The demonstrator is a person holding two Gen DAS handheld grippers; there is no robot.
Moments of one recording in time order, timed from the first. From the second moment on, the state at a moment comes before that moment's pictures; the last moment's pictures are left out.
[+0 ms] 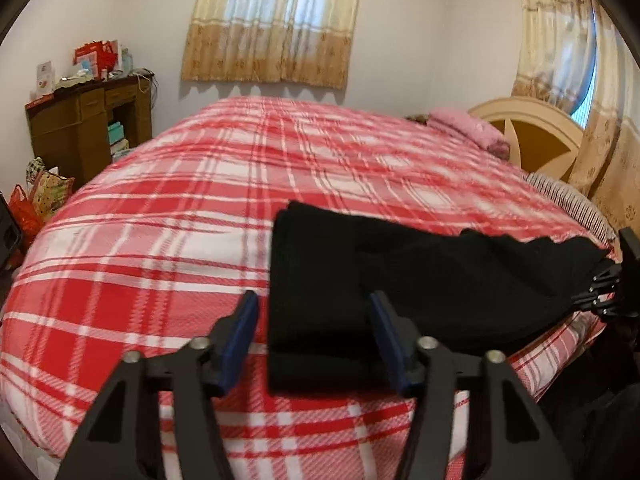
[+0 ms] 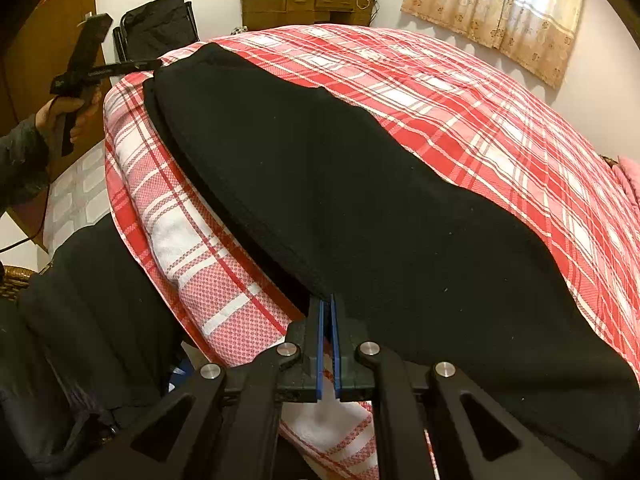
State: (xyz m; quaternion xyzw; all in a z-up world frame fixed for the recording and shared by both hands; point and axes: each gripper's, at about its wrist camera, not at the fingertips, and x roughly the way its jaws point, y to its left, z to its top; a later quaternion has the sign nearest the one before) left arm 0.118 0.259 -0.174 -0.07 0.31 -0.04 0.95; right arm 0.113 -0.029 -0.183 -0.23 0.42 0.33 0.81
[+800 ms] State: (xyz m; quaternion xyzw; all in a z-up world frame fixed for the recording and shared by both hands) left arm 0.102 0.276 -0.161 -0.12 0.30 -0.05 0.94; right arm 0.110 -0.037 -0.172 -0.21 0.41 0.34 0.82
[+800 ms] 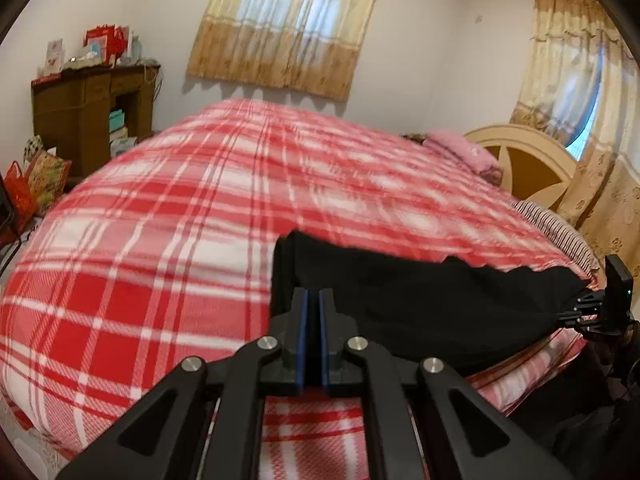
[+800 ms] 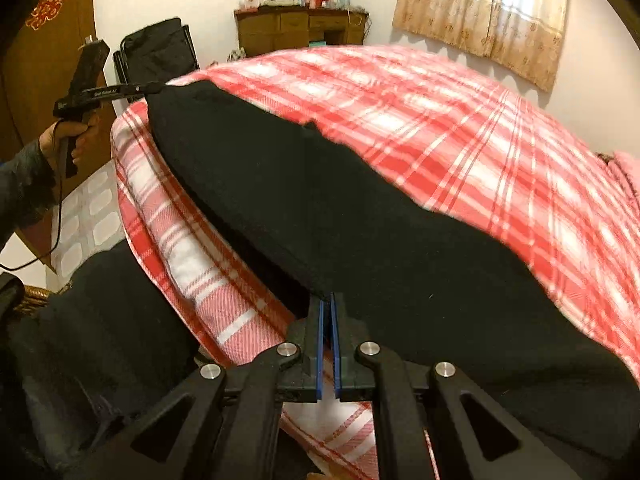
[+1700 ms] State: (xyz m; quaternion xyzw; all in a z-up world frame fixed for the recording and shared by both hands) left arm 0.149 0.100 -0.139 0.01 0.30 -0.17 0.94; right arm 0.107 -0.175 -0.152 -0.08 0.41 0.18 0.89
